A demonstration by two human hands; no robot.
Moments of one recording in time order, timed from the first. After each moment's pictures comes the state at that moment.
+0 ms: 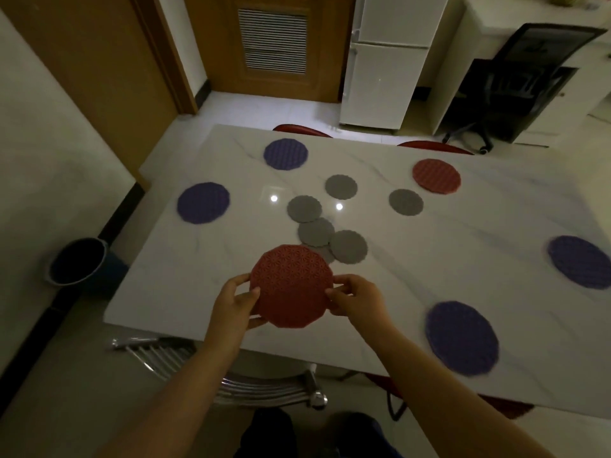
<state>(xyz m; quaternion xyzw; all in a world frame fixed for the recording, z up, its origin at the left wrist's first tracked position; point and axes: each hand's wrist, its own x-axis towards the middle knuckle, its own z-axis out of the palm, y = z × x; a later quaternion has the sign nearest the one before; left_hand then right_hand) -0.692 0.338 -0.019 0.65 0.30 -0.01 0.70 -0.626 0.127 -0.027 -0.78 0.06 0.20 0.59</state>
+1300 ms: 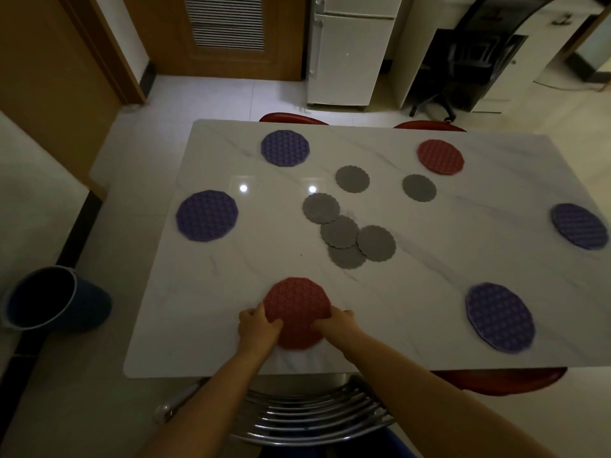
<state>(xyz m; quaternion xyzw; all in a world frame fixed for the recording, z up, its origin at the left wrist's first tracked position) -0.646 0.429 -0.094 0.84 0.25 -0.23 0.41 -0.628 0.269 -0.082 -0.84 0.17 0.36 0.37</state>
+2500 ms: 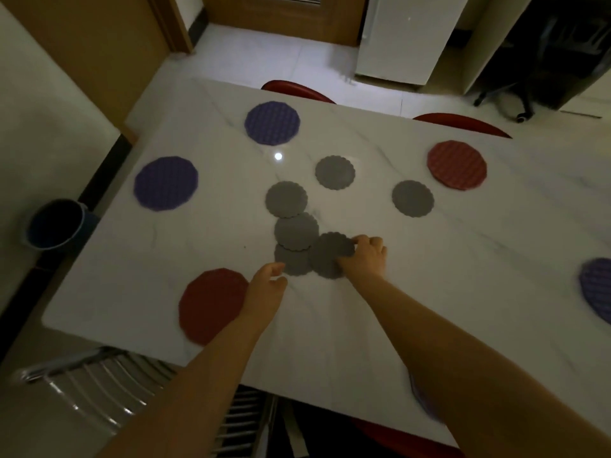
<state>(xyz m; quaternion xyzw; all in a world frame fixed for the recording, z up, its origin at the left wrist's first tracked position) -0.560 0.258 -0.087 0.76 0.33 -0.12 0.55 -0.450 0.097 -0.103 -0.94 0.07 0.22 0.24</state>
